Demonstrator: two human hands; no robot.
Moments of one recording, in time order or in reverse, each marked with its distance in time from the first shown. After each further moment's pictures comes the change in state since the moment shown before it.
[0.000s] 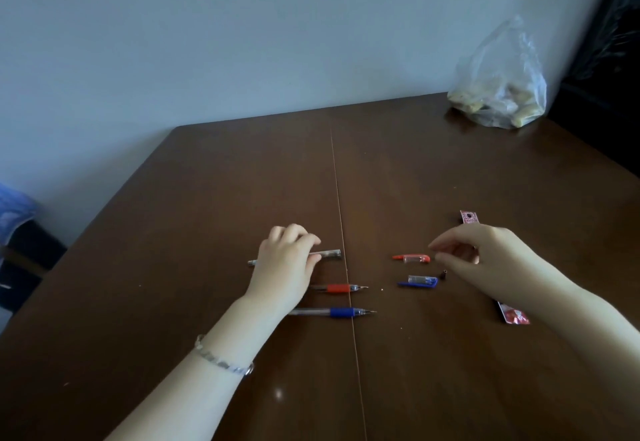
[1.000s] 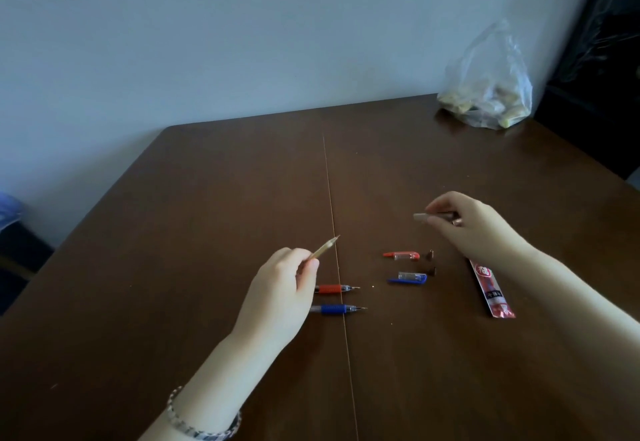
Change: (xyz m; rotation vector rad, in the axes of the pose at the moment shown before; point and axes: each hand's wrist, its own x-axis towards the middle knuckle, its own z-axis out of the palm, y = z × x) left_hand -0.035 0.033 -0.025 -0.350 0.101 -0.116; right_hand 0.034 0.013 0.001 0.113 0.154 0.094
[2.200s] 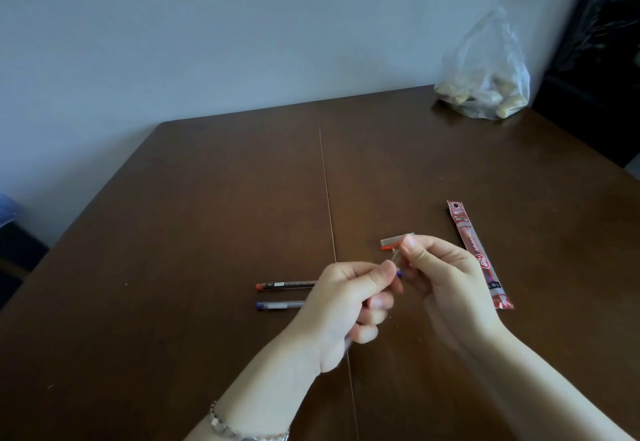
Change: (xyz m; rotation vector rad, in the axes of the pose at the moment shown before) left_hand -0.006 0.062 0.008 -1.143 -0.599 -0.523; right_hand -0.075 -0.055 0.043 1.152 0.030 0.147
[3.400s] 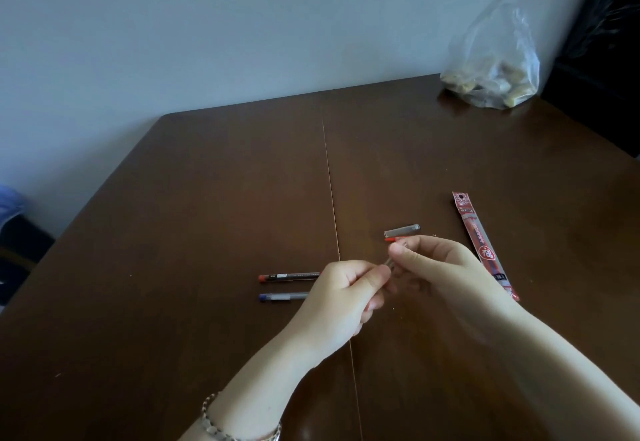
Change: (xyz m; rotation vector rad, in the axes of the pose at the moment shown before) left_hand -0.002 -0.010 -0.008 0.400 0.046 0.109; right_hand 0.002 -0.008 -0.011 -0.253 -0.188 0.233
